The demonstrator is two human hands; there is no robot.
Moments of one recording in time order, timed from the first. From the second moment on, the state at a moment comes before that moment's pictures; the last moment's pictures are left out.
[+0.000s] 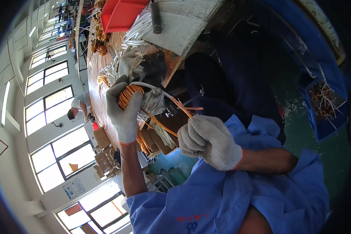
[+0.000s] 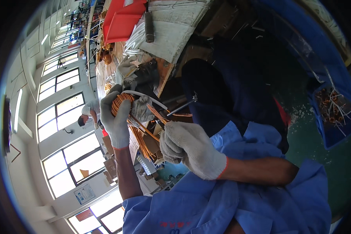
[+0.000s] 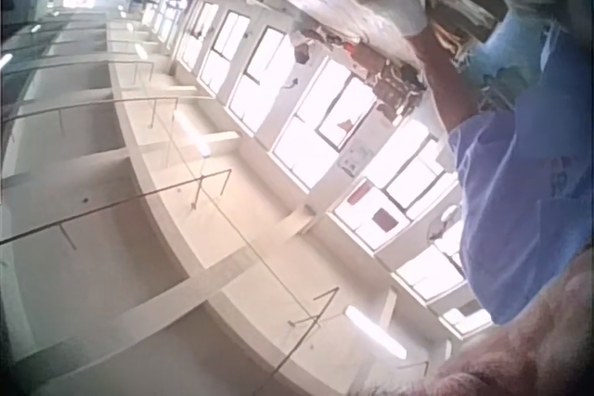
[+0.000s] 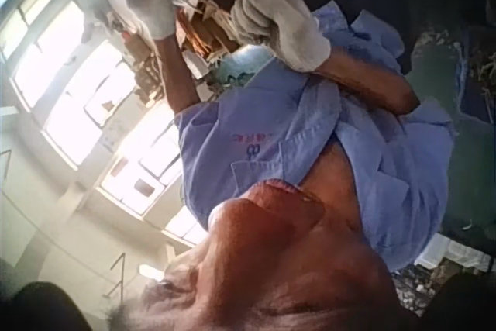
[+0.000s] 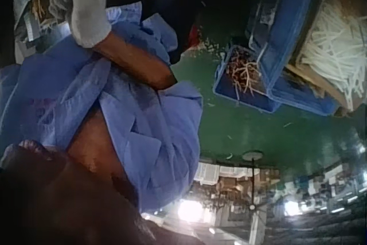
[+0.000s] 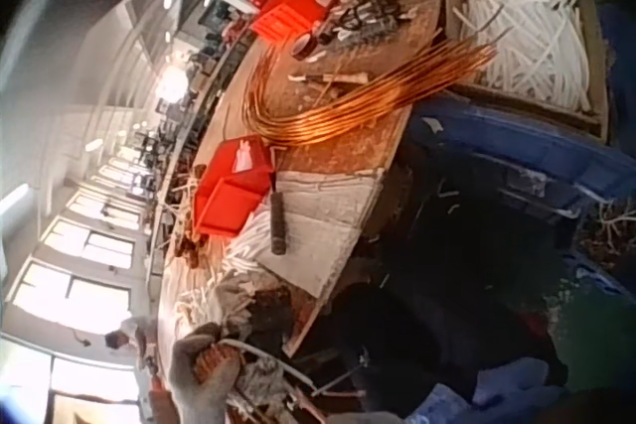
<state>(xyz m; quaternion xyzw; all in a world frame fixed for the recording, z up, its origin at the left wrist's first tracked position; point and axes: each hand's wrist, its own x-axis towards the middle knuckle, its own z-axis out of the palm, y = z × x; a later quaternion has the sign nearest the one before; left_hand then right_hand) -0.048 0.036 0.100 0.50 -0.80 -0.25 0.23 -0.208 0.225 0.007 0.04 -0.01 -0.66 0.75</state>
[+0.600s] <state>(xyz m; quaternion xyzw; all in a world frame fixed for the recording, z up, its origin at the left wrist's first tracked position) -0.057 0.038 0.107 0.51 -0.81 -0.20 0.19 -0.214 0.210 0.017 0.04 -0.07 -0.63 0.77</state>
